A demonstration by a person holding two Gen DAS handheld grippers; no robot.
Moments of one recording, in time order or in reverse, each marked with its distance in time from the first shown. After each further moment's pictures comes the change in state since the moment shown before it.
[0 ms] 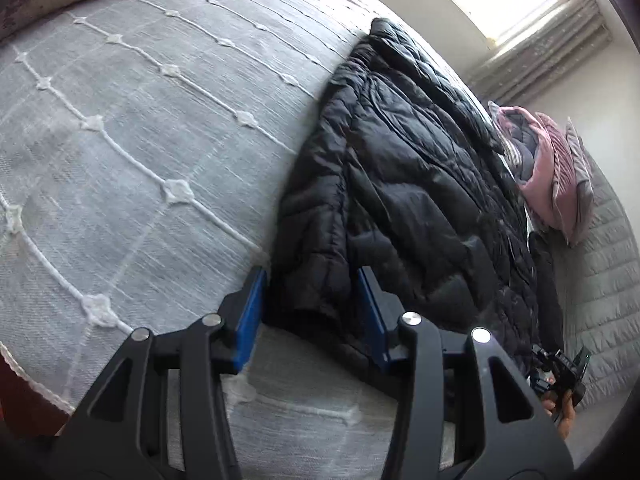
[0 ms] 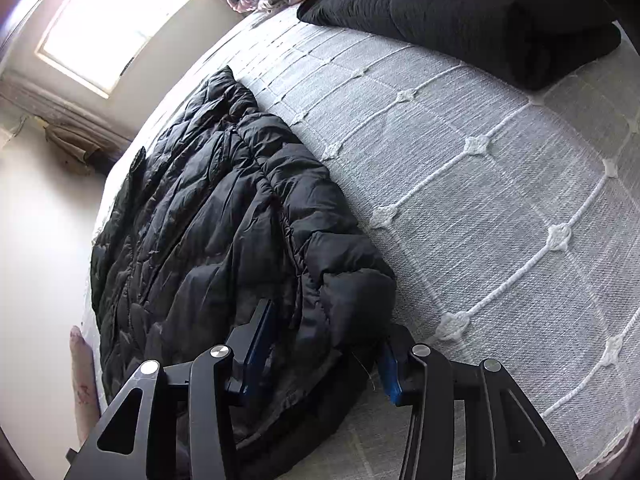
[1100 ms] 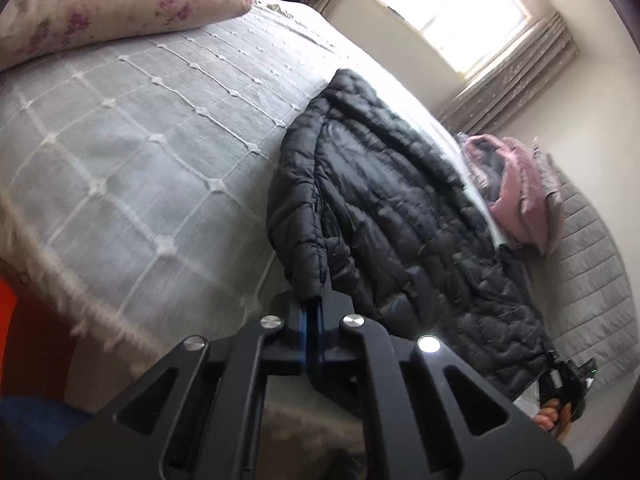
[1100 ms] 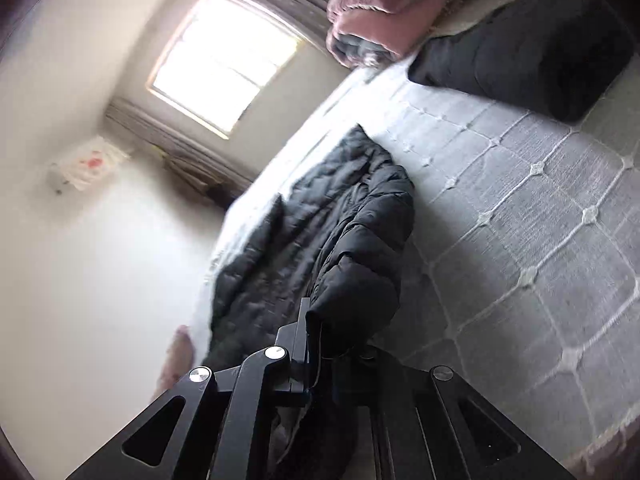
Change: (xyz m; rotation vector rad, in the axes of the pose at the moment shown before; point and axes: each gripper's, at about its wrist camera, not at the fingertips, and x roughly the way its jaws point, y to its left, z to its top) left arm -0.088 -0.003 -0.044 0.028 -0.185 -0.089; right arm -0.093 0.001 -0.061 -0.073 -0.221 0.488
